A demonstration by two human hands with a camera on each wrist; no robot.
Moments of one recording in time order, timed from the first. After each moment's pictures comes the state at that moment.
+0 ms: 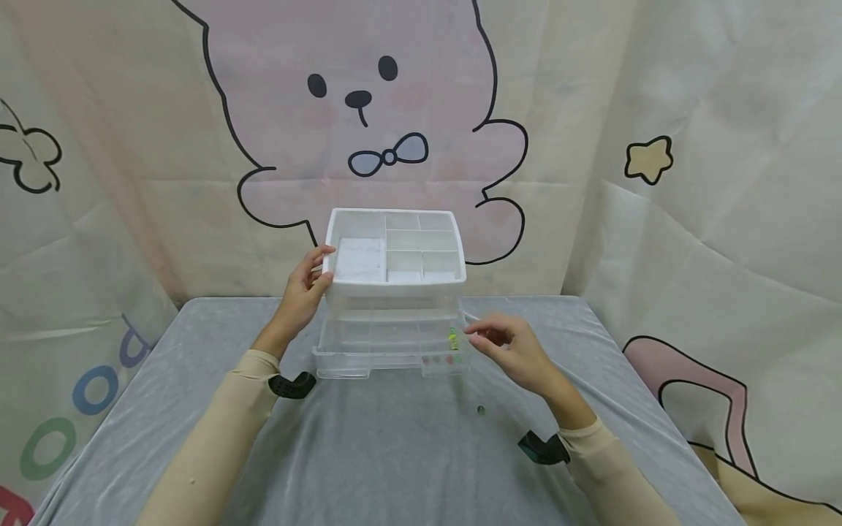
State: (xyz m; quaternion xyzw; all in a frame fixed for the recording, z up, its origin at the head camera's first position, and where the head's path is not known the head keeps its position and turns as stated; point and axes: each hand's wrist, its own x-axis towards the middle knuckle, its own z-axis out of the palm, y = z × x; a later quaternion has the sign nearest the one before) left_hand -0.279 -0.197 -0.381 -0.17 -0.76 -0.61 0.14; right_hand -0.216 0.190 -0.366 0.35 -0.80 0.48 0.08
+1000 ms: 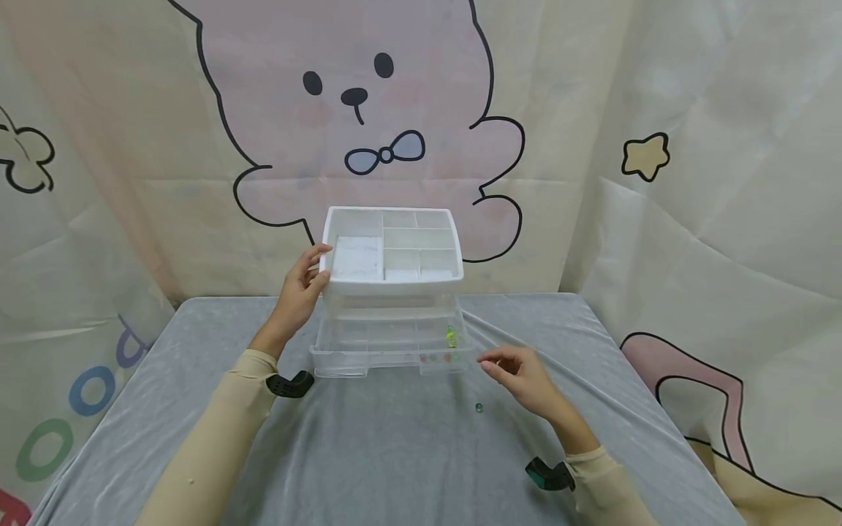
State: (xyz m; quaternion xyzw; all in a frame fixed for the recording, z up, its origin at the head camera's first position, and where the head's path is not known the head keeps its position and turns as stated) left_hand -0.279 -0.197 -0.382 -0.17 -0.76 -0.61 0.14; right_hand -0.210 0.226 -0.430 0.29 -0.81 0.50 0.02
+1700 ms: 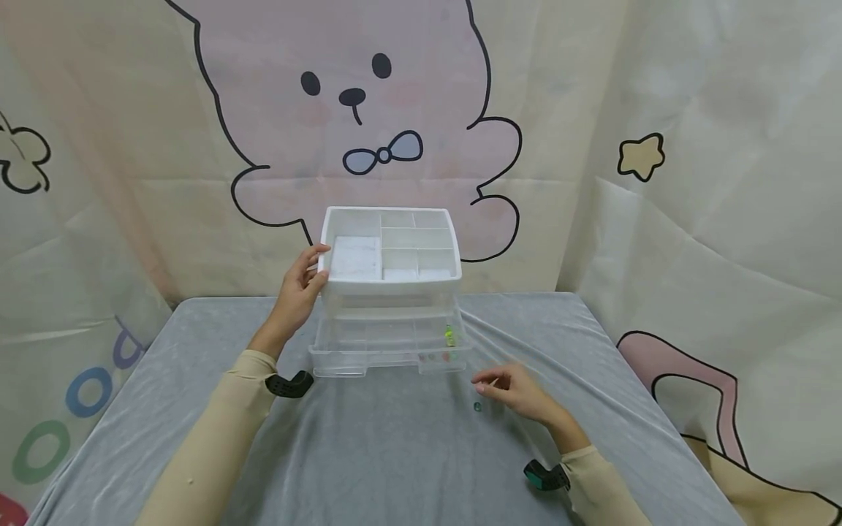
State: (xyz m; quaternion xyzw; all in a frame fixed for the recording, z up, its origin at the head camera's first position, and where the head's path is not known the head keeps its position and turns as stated) left_hand -0.278 -0.196 -0.381 -0.17 -0.76 -0.61 0.15; right_hand -0.219 0.239 -0.467 0.28 -0.84 0.45 -0.11
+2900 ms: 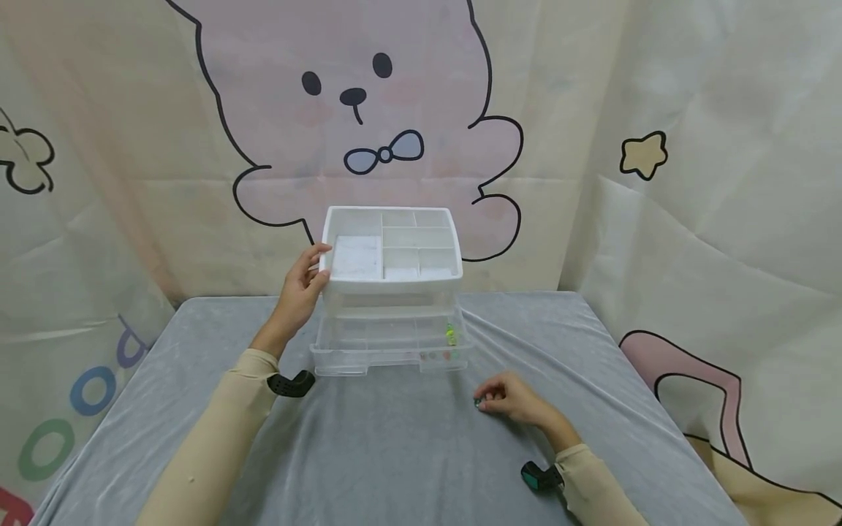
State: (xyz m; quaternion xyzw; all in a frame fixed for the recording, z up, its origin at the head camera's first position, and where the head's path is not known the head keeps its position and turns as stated) left_hand -0.277 -0.195 -0.380 -0.17 -0.75 -0.62 0.15; right_hand -0.226 0.240 -0.495 0.27 -0.84 0.44 -0.15
